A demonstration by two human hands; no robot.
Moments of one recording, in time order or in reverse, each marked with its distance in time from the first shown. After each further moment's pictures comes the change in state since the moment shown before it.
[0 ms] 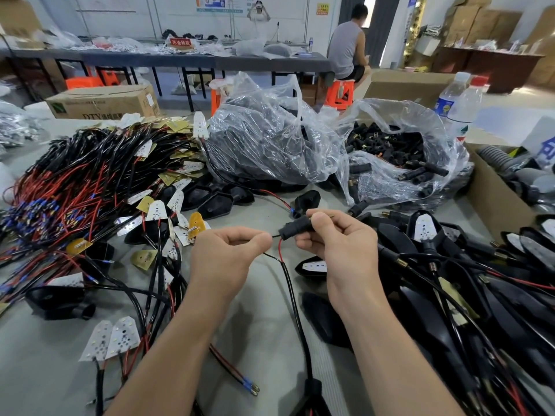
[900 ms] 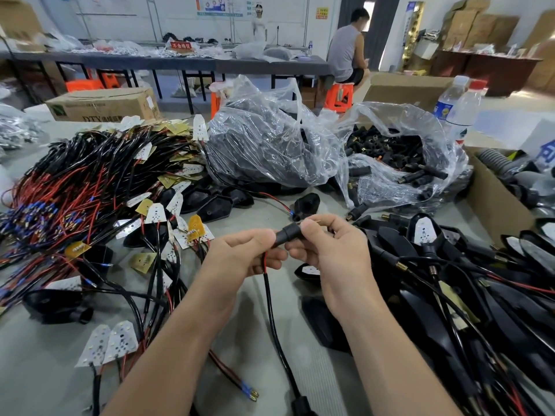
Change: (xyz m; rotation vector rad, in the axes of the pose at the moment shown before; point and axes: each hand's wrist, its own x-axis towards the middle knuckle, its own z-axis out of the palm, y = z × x) left_hand -0.002 0.005 0.000 -0.224 -0.312 -0.181; right_hand -0.002 -0.003 0.000 0.017 -0.083 0.120
